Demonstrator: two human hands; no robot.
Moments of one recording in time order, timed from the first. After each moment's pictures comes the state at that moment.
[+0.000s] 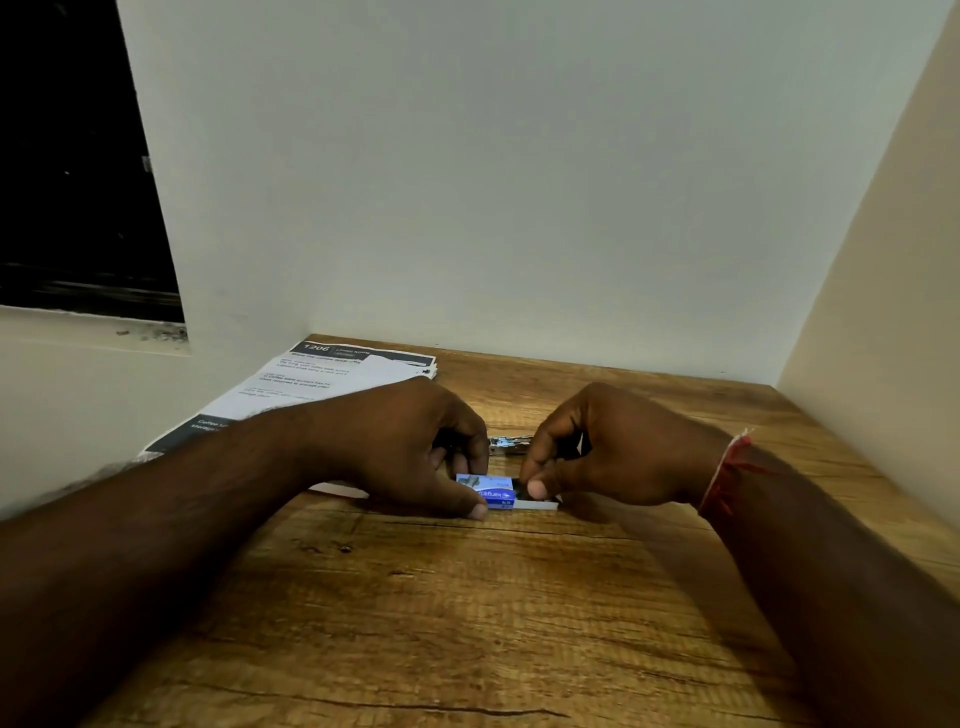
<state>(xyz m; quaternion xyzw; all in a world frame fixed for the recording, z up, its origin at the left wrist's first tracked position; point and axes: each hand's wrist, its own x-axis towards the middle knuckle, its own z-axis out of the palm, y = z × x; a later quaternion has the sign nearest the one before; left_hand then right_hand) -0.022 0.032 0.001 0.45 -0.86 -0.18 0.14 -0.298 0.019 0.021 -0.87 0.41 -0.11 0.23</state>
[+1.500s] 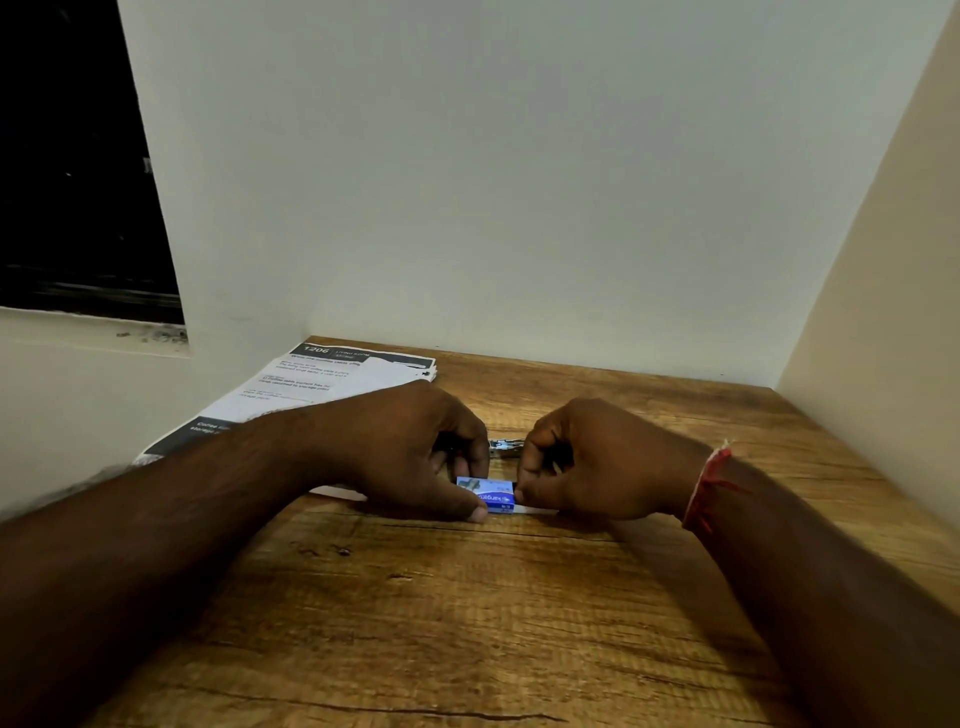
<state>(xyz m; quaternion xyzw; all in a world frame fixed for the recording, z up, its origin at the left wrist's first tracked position) -0.023 0.034 0.003 0.45 -0.87 -0.18 0.14 -0.286 0.019 0.009 -0.88 0.44 -0.10 0.17</state>
